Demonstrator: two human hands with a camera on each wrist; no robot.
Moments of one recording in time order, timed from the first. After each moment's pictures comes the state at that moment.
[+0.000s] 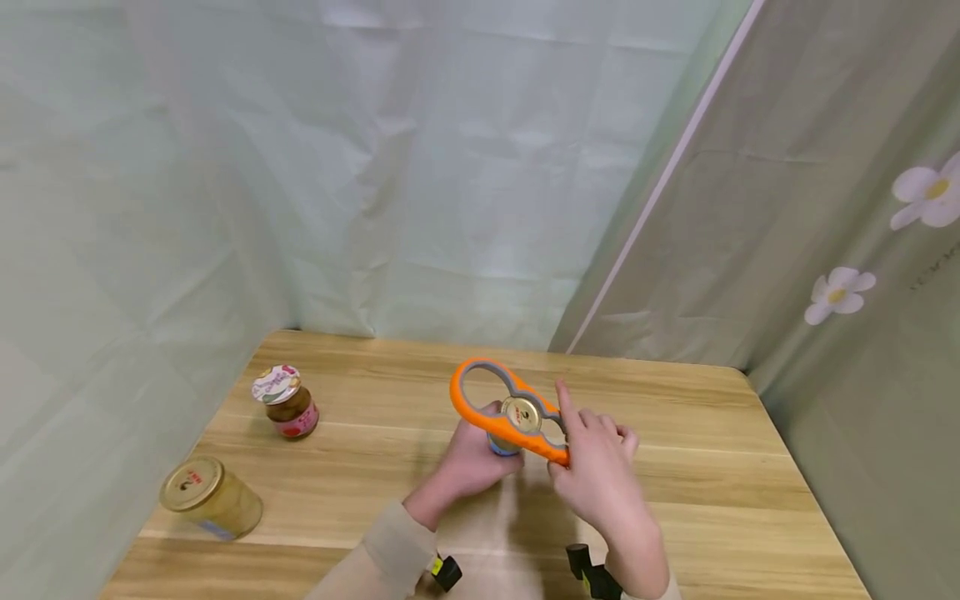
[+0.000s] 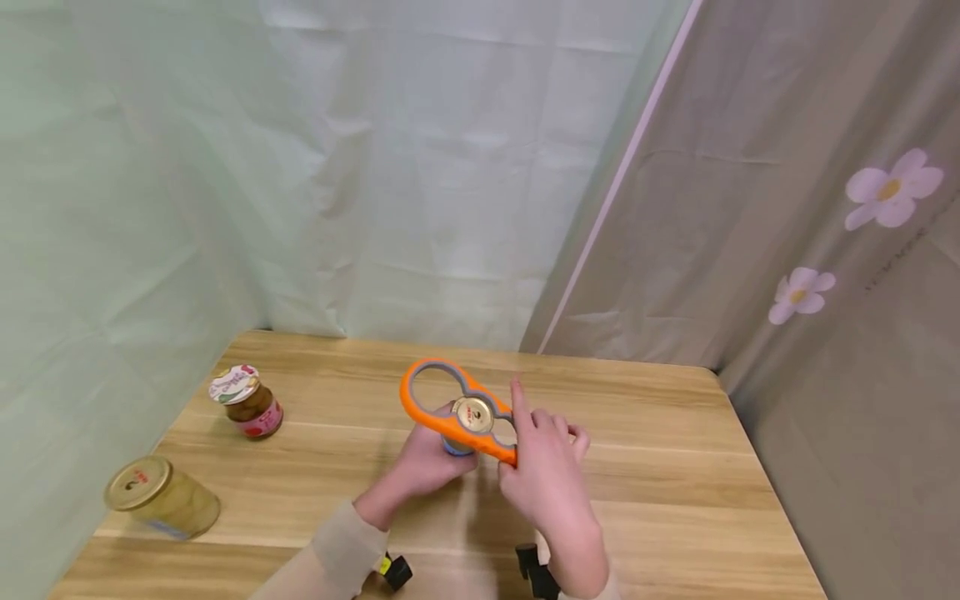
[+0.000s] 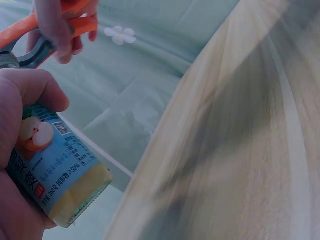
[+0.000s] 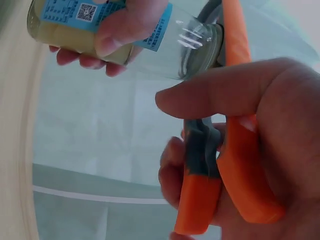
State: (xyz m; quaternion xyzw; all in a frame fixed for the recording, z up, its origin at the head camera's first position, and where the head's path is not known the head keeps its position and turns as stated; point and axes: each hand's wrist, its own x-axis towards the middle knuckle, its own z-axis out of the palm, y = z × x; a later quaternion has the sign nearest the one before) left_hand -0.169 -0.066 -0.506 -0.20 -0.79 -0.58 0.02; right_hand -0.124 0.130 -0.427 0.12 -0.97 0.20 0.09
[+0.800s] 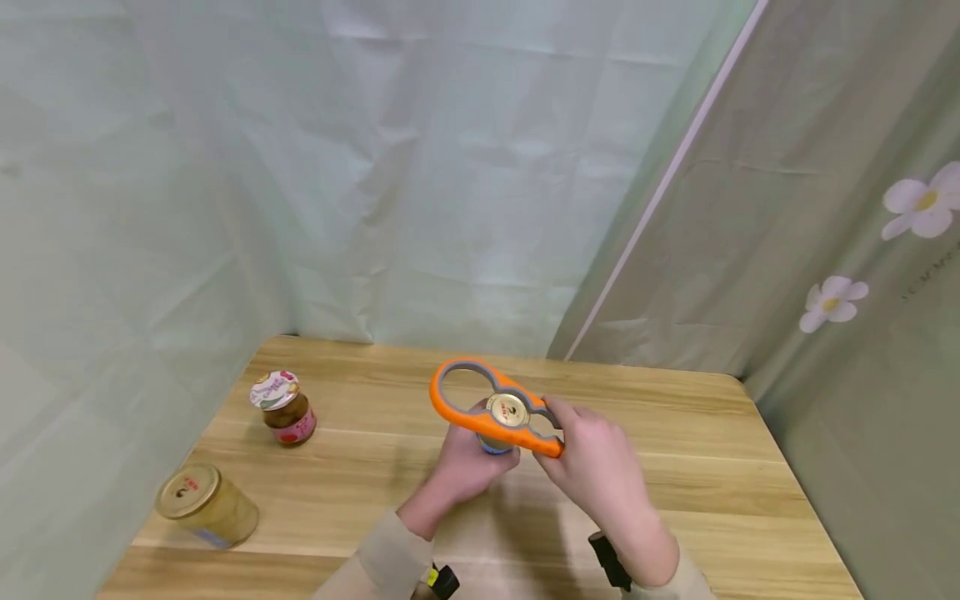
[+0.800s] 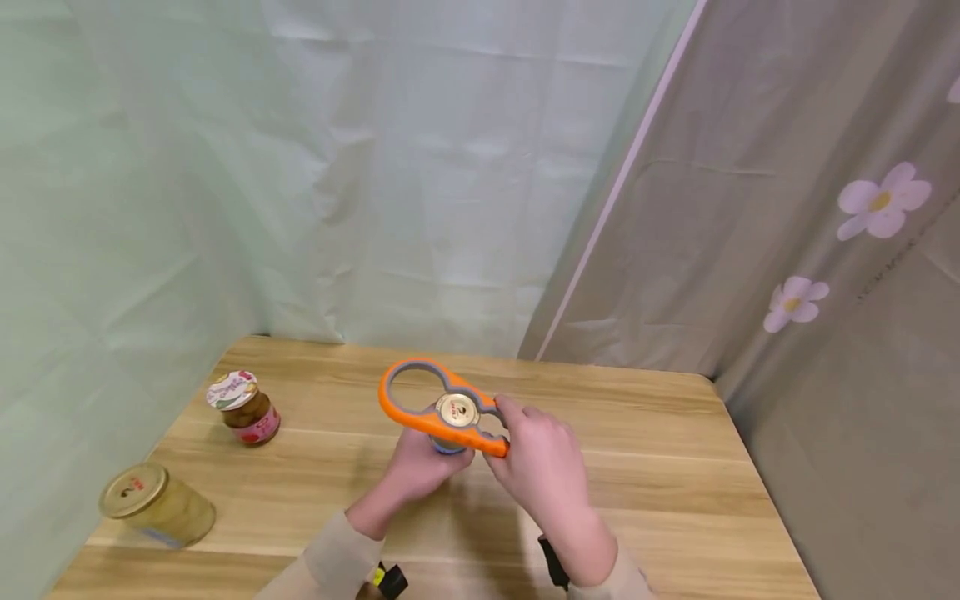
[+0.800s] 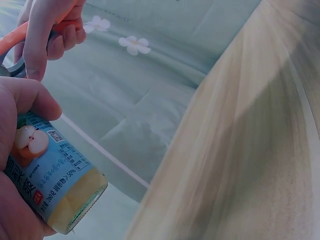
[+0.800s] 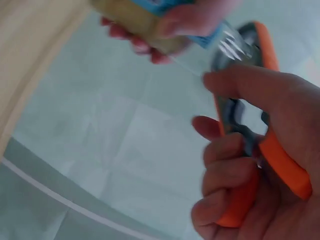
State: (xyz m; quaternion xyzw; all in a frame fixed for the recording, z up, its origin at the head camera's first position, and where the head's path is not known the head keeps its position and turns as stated) left_hand -0.162 -0.068 -0.494 -0.16 -0.77 -0.62 0.05; right_hand -0.137 0.126 -0.411 0.22 -0.93 0.16 0.24
